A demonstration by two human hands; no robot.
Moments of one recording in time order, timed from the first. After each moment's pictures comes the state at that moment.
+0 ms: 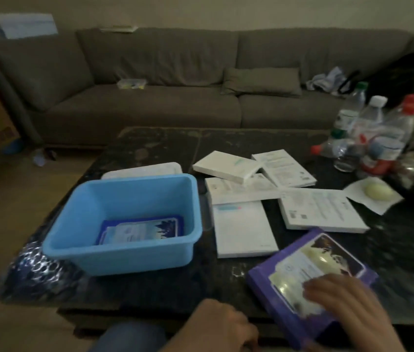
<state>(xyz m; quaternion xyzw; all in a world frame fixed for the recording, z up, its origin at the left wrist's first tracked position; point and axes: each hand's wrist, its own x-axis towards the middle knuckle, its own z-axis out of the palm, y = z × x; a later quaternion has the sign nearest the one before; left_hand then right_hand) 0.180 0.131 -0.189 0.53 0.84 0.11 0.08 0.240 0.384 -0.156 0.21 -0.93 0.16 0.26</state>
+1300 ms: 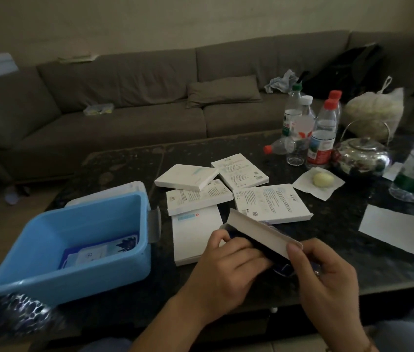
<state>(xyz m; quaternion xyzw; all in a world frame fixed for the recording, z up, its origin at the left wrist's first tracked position) 0.160 0.237 -0.131 0.54 0.76 0.21 -0.30 0.240 0.398 -0.125 -0.07 -0.78 0.51 0.36</state>
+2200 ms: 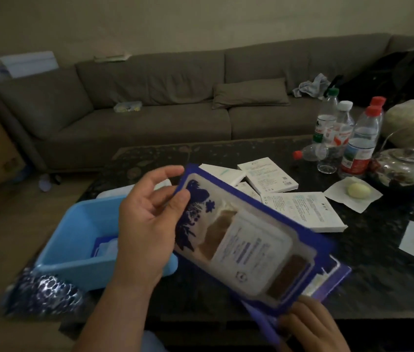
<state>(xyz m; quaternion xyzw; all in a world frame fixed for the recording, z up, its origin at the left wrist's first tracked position) 0.166 0.150 -0.018 0.12 0.70 0.69 -0.16 0.256 0.382 -0.175 0.18 -0.96 0.18 0.12</state>
